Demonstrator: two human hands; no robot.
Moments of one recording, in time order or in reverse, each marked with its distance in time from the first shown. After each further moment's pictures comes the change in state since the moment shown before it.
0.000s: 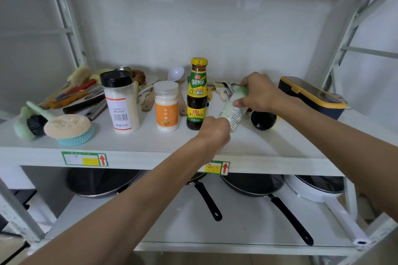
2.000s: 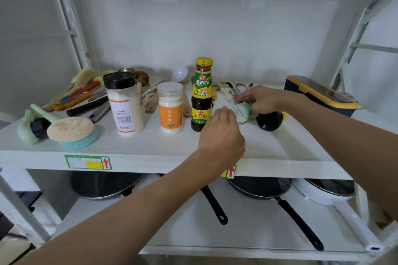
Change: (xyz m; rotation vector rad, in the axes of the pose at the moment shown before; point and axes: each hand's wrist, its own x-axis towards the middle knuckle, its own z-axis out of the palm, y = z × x) left_hand -0.008 -0.017 0.003 1.041 0.197 0.563; right_hand 0.032 0.031 0.017 0.087 -0.445 0.083
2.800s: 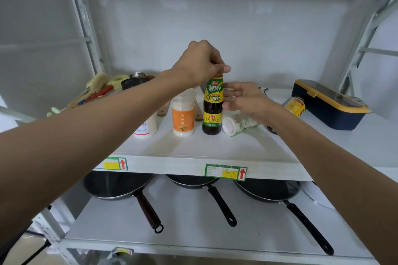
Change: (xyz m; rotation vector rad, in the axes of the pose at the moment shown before) left_hand 0.090 -0.080 -0.120 -0.291 0.203 0.051; right_hand -0.025 -0.072 0.035 0.795 0.221 -0.216
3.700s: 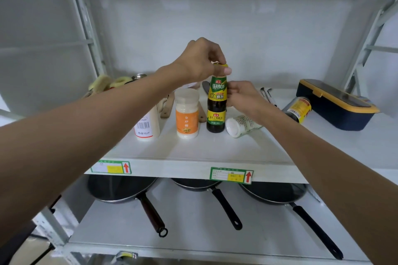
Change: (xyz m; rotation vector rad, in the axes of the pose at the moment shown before) left_hand 0.010 -0.013 -0.007 -0.136 -0.074 0.006; right_hand 0.018 -0.004 0.018 -0.059 0.075 -0.016
